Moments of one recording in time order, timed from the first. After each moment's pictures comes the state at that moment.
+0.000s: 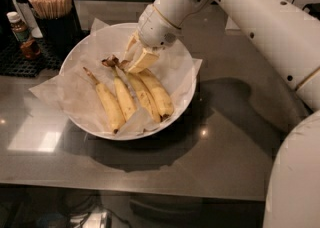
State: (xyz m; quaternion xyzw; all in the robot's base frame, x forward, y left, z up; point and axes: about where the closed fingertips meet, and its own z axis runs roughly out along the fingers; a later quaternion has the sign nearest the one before) arm 0.575 0.072 0.886 -0.82 0.46 0.21 0.24
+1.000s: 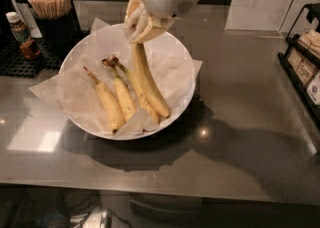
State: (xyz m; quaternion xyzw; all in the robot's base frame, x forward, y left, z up) arm 0.527 0.054 1.000 -0.85 0.43 0.03 0.32
